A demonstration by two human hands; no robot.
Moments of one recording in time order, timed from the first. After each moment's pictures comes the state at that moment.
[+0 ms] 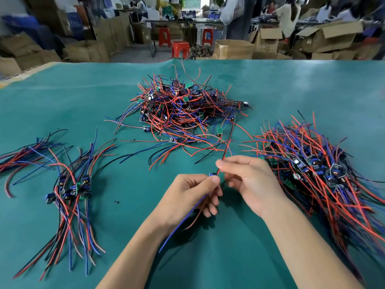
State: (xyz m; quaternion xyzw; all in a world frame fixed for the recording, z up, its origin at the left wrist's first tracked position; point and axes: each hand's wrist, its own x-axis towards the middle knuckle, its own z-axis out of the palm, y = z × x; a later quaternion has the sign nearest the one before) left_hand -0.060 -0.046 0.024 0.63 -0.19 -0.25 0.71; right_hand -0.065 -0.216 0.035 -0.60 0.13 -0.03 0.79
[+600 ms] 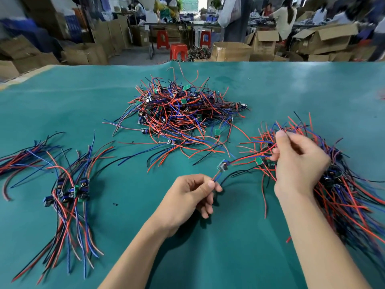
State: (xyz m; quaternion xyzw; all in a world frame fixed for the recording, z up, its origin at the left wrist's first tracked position) left_hand -0.057 -0.050 0.014 0.66 -0.19 -0.22 0.69; right_hand -0.053 -0.274 0.042 -0.59 0.20 -0.47 0.62
